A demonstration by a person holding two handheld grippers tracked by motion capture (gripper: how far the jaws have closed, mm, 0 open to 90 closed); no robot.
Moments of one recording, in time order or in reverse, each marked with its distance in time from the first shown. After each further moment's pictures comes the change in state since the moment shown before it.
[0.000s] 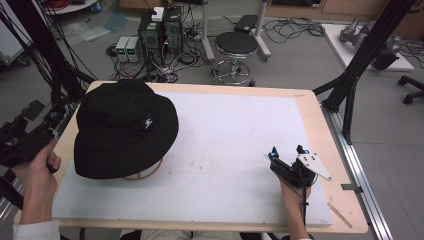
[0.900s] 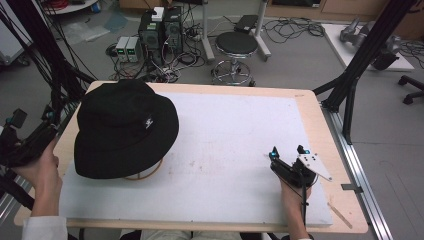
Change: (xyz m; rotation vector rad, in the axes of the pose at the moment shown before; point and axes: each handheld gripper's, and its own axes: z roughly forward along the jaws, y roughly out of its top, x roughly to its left) left arm 0.020 -0.030 0.005 -0.023 0.386 0.143; right arm -0.001 0.000 -0.001 -0.005 -0.008 0.001
